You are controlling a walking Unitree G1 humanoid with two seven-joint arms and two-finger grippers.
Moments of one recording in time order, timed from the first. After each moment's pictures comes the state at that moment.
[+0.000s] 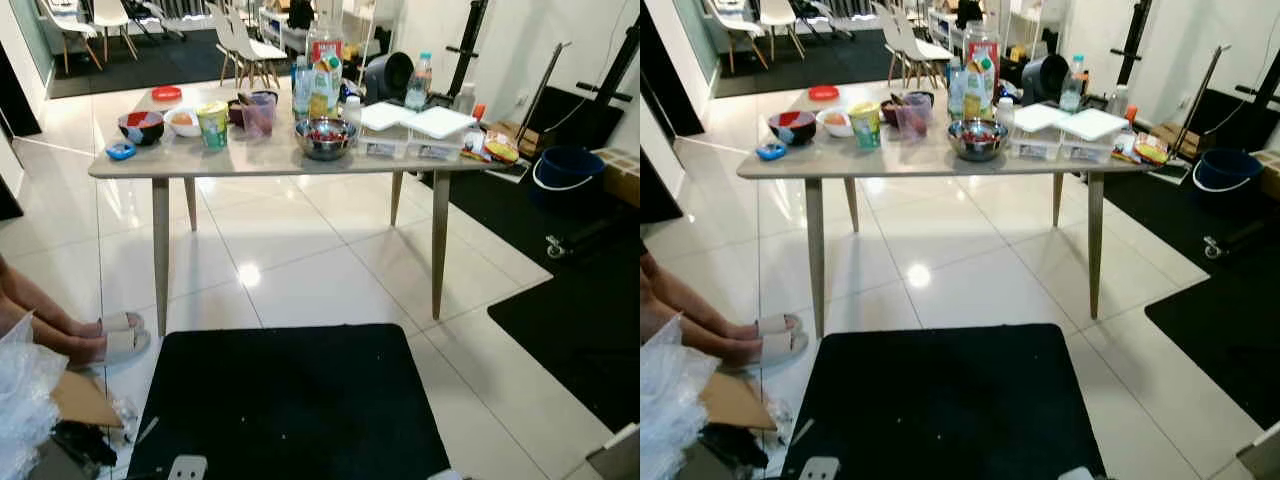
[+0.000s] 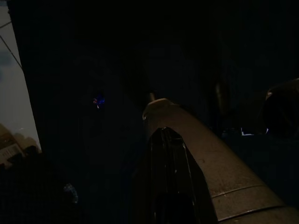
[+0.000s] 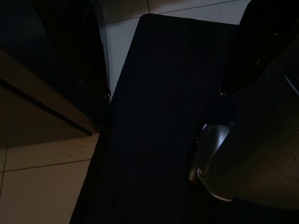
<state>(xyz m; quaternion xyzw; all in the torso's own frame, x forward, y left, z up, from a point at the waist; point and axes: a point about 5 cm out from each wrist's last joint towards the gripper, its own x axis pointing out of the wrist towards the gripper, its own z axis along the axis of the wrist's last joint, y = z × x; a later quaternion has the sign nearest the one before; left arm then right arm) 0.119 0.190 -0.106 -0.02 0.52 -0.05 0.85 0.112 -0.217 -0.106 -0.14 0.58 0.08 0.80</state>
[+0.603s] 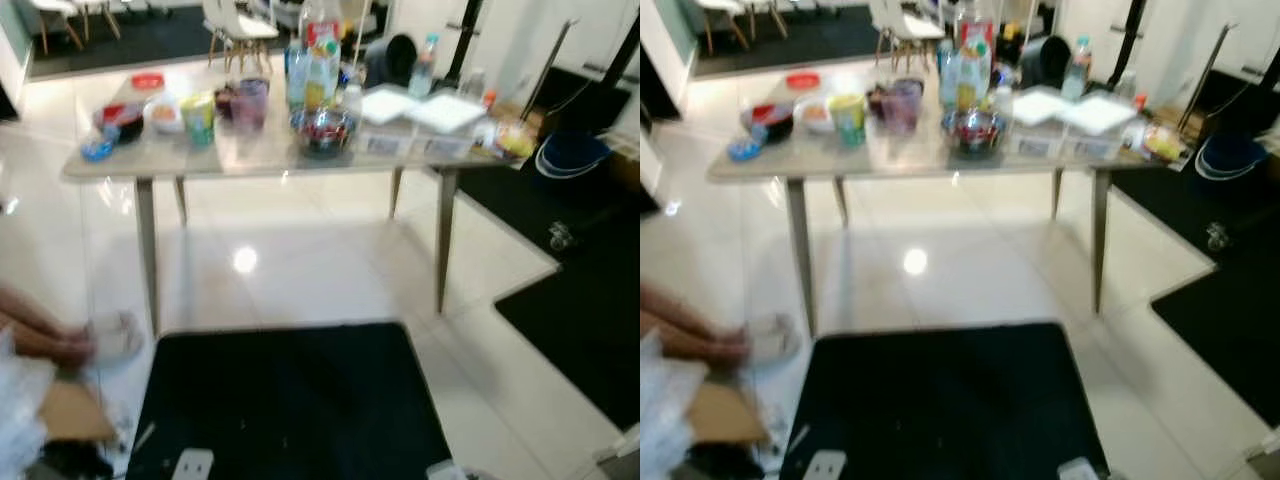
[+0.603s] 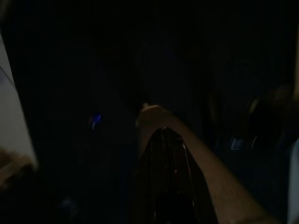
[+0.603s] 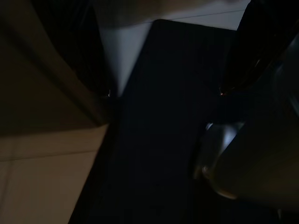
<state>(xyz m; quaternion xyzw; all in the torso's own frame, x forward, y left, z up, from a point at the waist) 0.125 0.185 -0.104 -0.03 0.51 -0.06 0.86 0.101 -0.223 -0.108 -0.14 0.59 0.08 0.79</state>
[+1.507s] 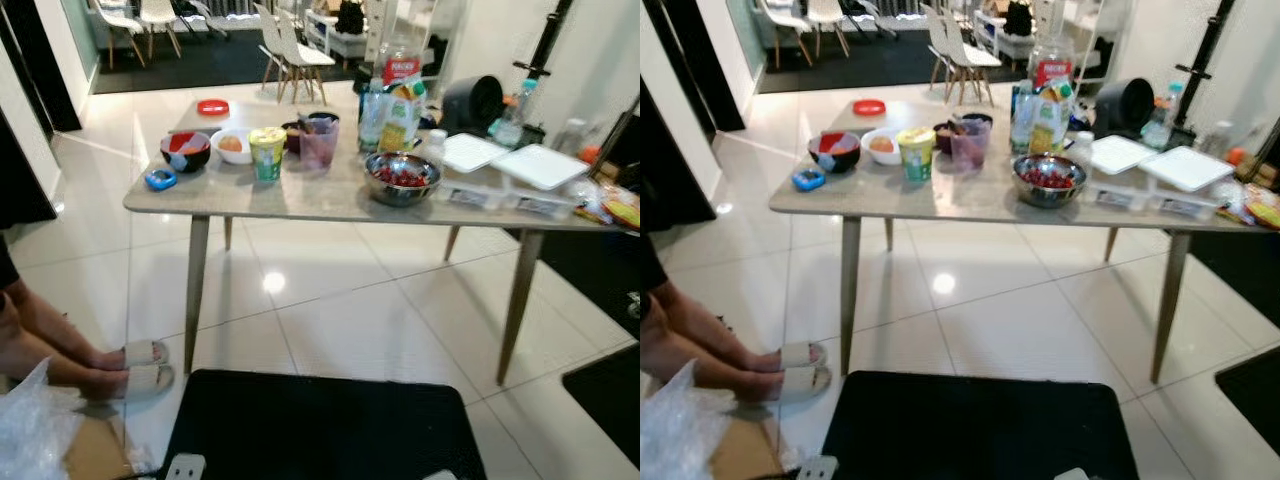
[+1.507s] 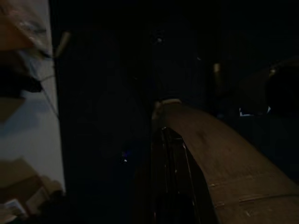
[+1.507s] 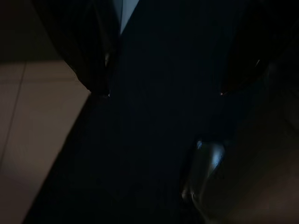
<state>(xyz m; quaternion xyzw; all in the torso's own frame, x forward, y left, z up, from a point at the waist) 0.119 0.192 -0.106 -0.02 0.52 -0.05 0.85 0.114 -0.214 -0.107 -0.14 0.57 0.08 0.80</state>
